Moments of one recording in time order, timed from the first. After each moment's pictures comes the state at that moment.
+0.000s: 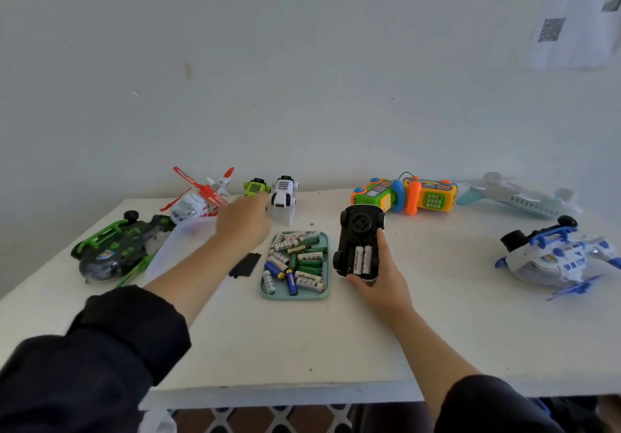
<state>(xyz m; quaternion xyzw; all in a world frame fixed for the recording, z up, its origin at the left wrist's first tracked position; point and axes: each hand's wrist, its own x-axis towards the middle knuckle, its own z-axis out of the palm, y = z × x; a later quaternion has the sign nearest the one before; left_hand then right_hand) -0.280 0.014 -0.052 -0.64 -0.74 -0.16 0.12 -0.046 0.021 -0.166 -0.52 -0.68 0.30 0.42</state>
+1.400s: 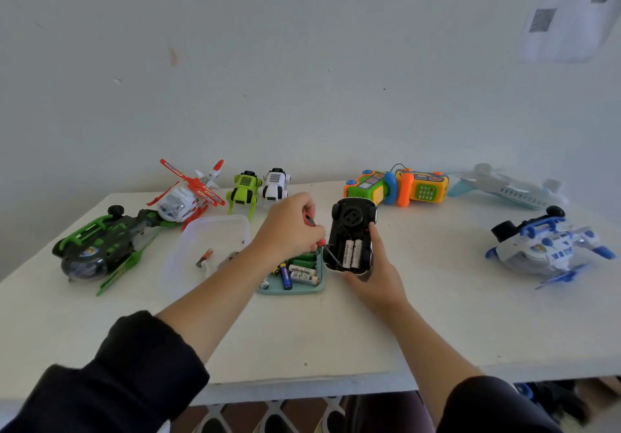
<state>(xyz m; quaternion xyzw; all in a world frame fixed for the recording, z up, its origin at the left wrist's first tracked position) -0.211 -0.012 -0.049 -0.66 -0.62 -0.36 -0.21 -0.048 0.017 -0.163 -0.51 -0.67 0.34 0.42</state>
